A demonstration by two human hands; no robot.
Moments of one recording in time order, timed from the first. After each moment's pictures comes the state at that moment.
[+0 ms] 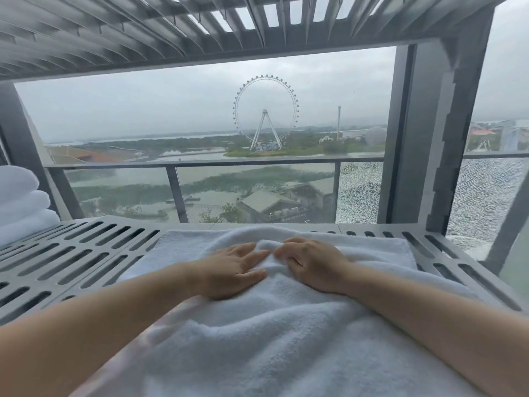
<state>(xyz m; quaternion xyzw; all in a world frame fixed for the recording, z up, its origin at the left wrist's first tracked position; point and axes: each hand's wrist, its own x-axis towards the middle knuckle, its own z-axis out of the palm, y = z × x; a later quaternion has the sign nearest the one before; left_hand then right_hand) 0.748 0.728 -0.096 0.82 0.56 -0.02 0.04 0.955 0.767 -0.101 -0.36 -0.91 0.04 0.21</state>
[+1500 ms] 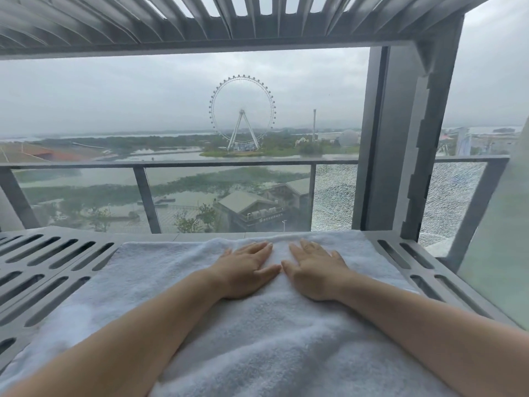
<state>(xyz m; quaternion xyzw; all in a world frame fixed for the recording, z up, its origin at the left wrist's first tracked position) 0.811 0.793 -0.105 0.81 0.58 0.03 0.05 0.986 0.798 -0.104 -0.59 -0.80 0.09 0.04</state>
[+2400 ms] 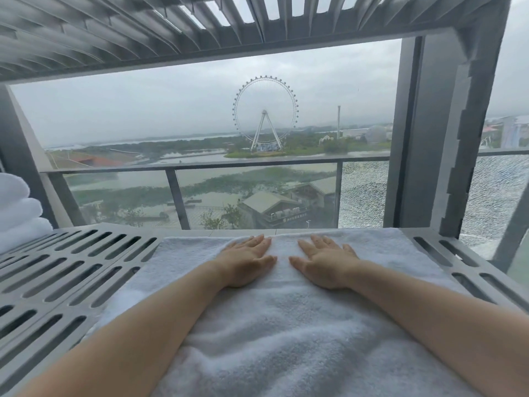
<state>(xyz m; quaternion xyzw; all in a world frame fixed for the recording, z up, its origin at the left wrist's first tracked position) 0.758 0.786 -0.101 0.77 0.64 0.02 0.04 0.953 0.808 -0.107 -0.57 -0.82 0.09 0.02</state>
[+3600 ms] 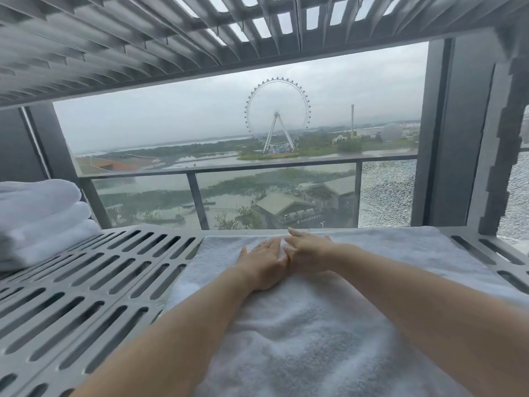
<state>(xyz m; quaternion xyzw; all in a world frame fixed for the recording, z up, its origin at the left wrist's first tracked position) 0.732 0.766 -0.105 0.72 0.69 0.06 0.07 0.863 0.812 -0.091 -0.48 -0.88 0.09 0.02</state>
